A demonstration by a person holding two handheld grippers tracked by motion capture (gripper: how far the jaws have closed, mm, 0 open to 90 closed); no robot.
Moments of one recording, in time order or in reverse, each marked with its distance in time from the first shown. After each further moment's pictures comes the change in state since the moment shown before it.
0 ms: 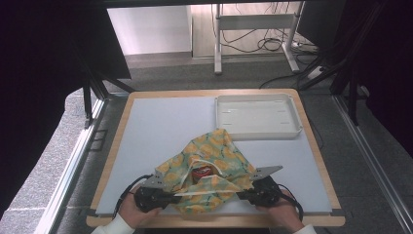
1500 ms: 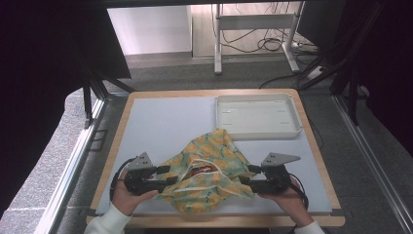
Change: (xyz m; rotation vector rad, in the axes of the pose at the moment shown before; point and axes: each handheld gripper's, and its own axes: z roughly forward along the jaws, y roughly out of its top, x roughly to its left) left arm 0.020 0.032 -0.041 -0.224 0.151 -0.091; right arm -0.011 0.029 -0.035 -0.223 -0.130 0.002
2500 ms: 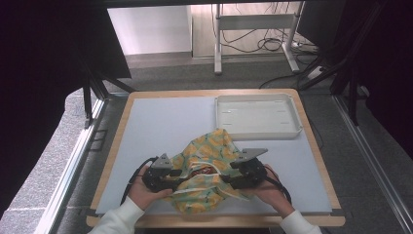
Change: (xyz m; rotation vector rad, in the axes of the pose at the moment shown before) left arm 0.001 -0.005 0.051 0.184 0.005 0.064; right arm 0.017 0.020 0.056 0.128 0.032 -0.132
